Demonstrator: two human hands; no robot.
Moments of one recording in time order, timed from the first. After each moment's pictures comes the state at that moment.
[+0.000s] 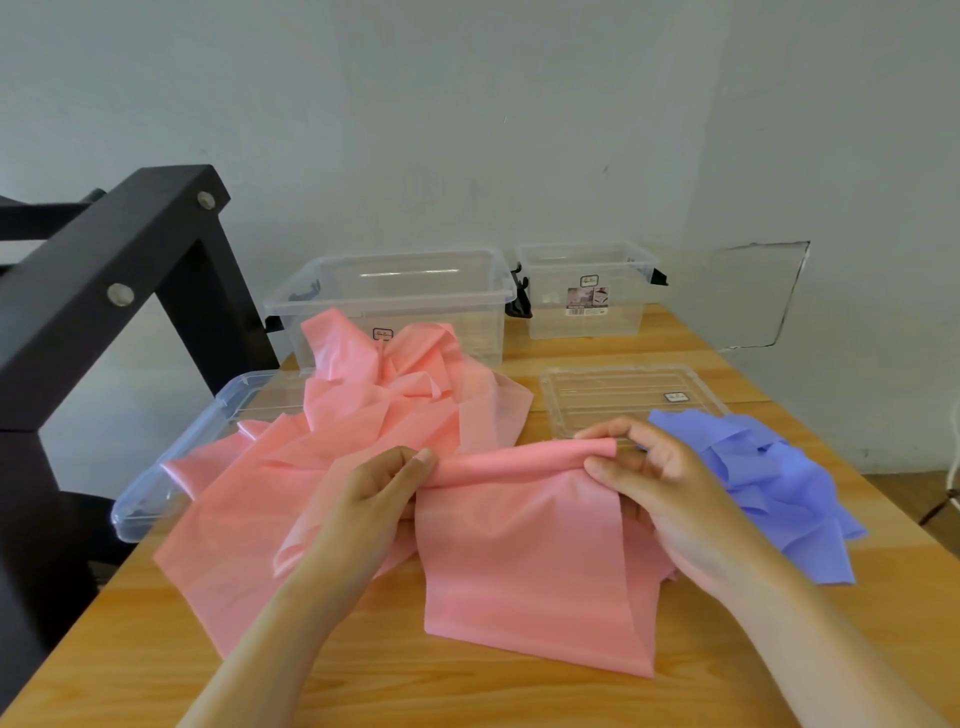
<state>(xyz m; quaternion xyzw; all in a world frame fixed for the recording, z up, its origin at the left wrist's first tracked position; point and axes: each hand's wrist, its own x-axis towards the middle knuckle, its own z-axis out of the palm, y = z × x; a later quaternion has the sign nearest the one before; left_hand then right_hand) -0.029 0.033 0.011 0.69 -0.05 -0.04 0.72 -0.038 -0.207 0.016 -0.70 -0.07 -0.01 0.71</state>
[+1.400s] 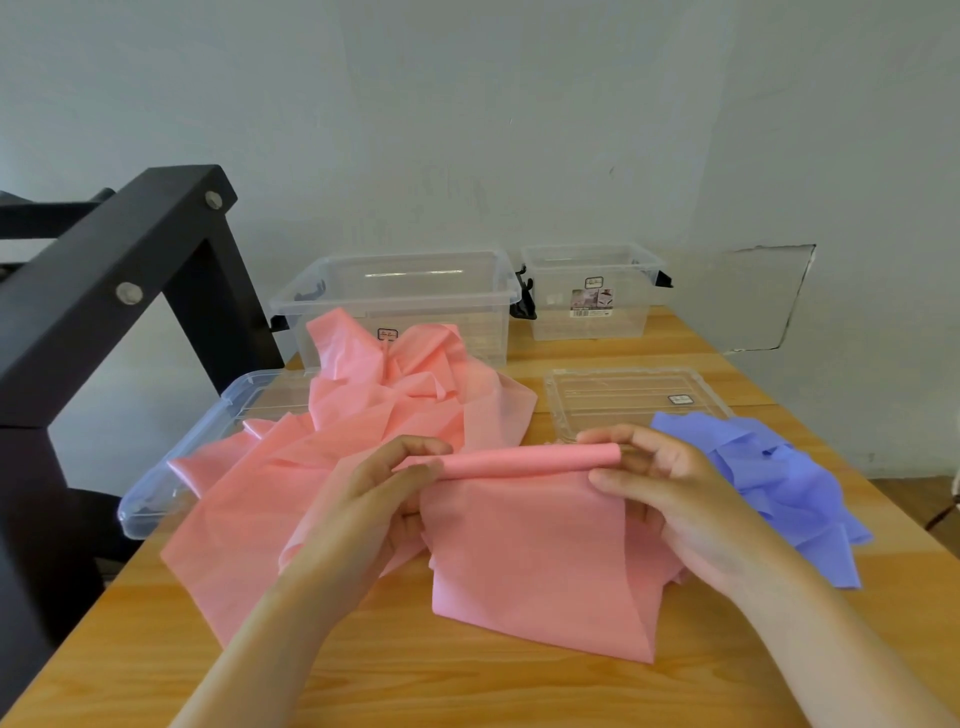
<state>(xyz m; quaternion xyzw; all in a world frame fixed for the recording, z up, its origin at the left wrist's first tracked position) -0.025 0.041 0.008 0.64 -0.06 -0.08 0.76 -0.036 -0.211 0.019 -0.66 -0.06 0.03 0.74</state>
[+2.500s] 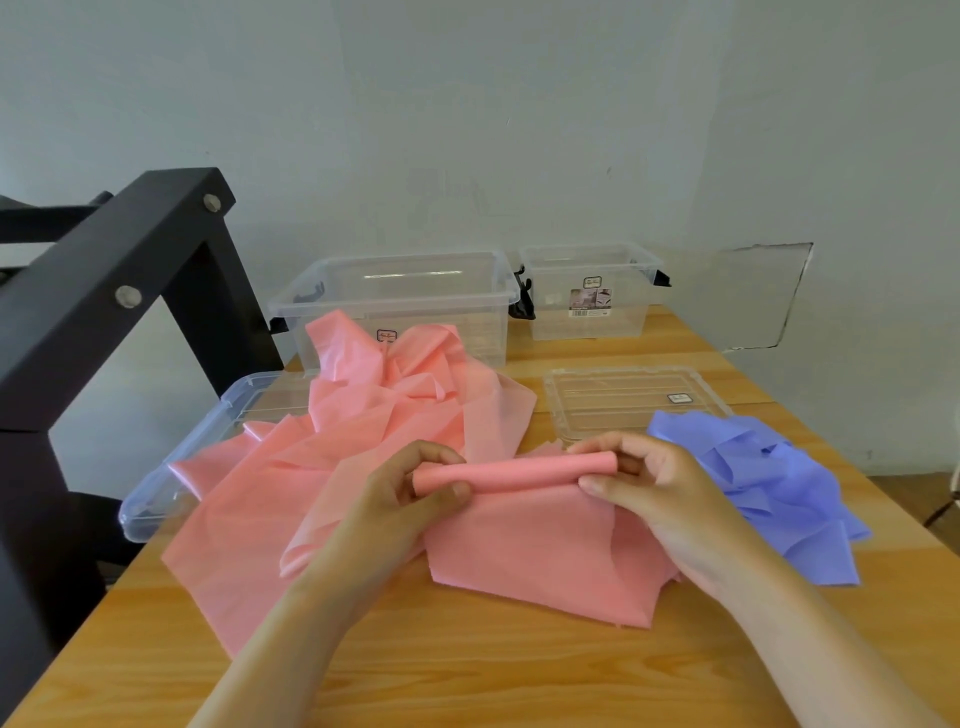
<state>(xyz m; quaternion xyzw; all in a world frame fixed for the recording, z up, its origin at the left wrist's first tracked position) -0.031 0.028 0.010 0.72 -0.07 -0.03 0.69 -0.035 -0.206 0.013 -0.75 -0.08 -0.02 0.65</state>
